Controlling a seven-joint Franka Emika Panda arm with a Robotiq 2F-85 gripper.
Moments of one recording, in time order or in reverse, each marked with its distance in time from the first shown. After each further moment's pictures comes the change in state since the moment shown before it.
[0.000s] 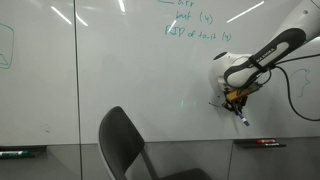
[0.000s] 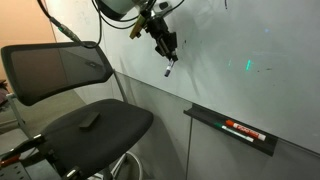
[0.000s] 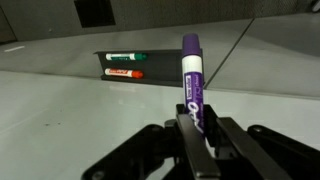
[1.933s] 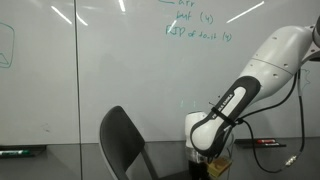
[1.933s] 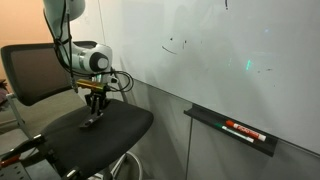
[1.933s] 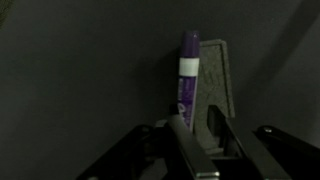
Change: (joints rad) arm 0.083 0.392 0.336 -0.165 0.611 0.352 -0.733
